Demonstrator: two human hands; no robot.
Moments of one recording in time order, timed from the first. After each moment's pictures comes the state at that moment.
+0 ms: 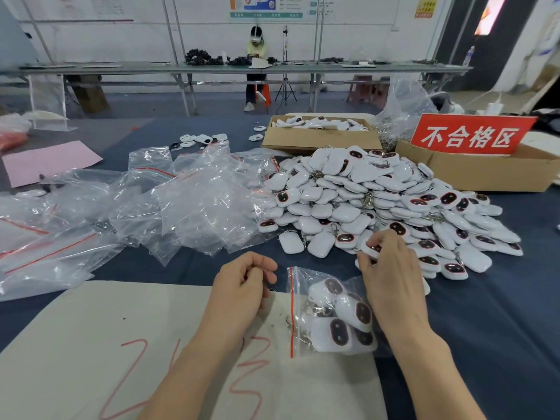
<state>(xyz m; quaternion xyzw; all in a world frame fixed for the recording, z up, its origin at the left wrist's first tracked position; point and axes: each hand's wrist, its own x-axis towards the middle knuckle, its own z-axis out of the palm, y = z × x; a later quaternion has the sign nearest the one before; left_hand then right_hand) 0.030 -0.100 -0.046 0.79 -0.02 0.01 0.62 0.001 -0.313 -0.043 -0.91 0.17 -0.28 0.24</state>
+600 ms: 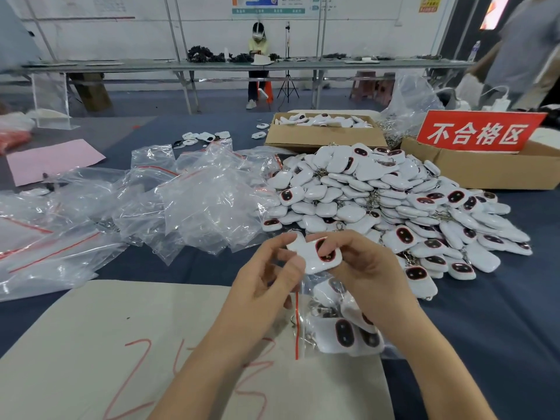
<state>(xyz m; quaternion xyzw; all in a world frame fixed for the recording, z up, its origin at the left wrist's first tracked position) 0.011 -0.108 -0.032 0.68 -0.18 -0.05 0.71 -0.008 -0.284 -0.018 -0.70 -0.13 -0.13 0.69</state>
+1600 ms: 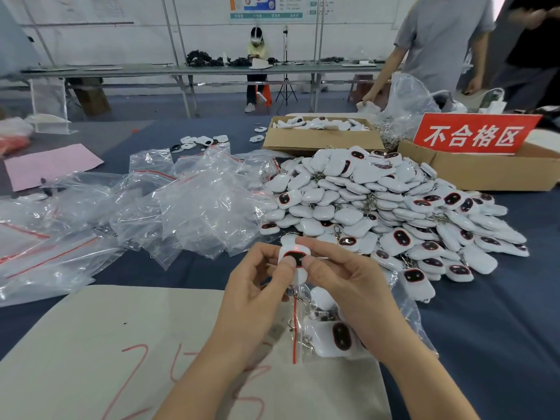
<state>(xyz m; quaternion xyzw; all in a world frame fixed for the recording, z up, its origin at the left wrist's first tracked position) 0.010 -0.114 -0.029 0.67 -0.17 0.04 0.72 -0.015 -0.264 -0.015 -0.66 -0.06 -0.09 0.74</state>
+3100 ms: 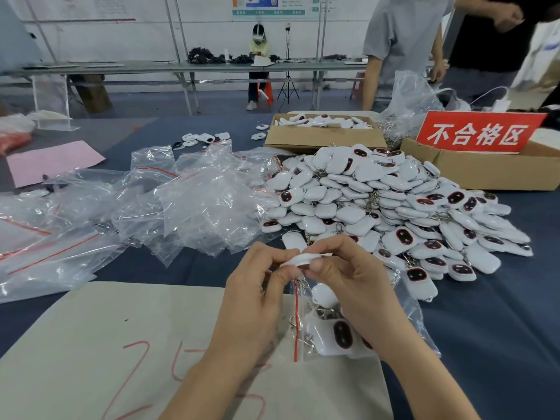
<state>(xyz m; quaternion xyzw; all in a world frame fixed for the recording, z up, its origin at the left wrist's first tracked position) 0.014 -0.112 -0.040 0.77 -0.20 0.19 0.57 -0.011 -0.268 -0.022 -0.72 -0.06 -0.12 0.68</state>
